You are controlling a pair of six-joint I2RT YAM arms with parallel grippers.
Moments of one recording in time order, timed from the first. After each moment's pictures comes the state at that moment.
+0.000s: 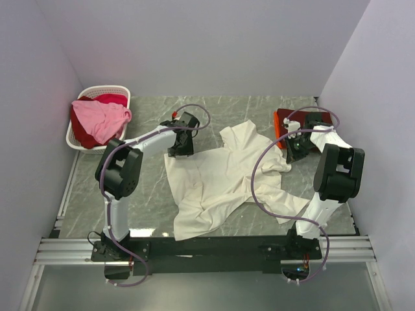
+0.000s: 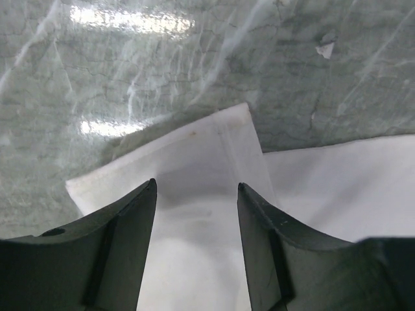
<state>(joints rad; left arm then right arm) -0.54 2.00 1.47 -0.64 -0.29 -0.61 -0.21 1.83 1.26 -0.75 -0.29 -0.48</state>
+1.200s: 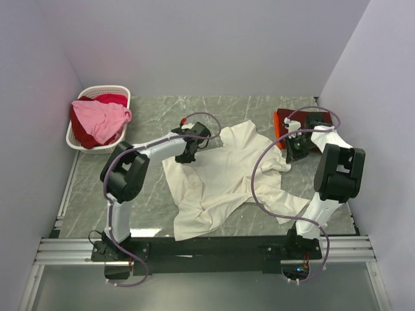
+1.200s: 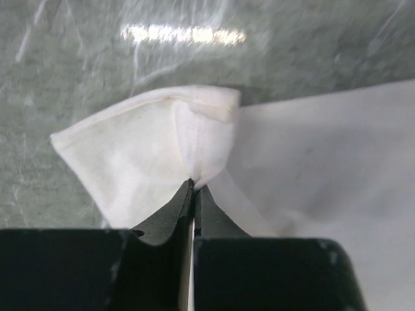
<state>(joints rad) -0.66 2.01 1.46 -0.72 -0.49 -0.64 -0.22 1.83 1.26 -0.75 -0.32 -0.49</state>
